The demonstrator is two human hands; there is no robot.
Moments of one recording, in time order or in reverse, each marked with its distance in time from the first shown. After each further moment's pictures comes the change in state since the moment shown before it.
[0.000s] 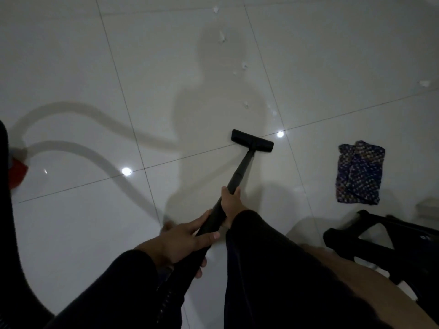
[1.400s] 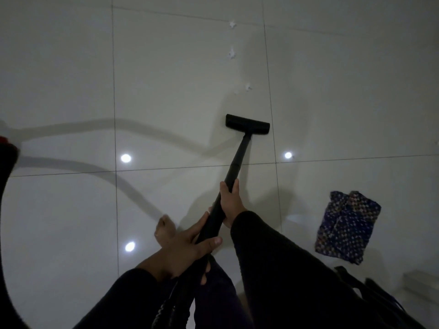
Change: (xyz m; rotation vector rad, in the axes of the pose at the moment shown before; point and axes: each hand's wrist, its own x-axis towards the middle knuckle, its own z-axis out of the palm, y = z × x) left_hand 0.114 0.117 0.080 -0.172 0.251 0.175; right_hand -0.030 -0.203 -0.162 0.061 -0.339 -0.038
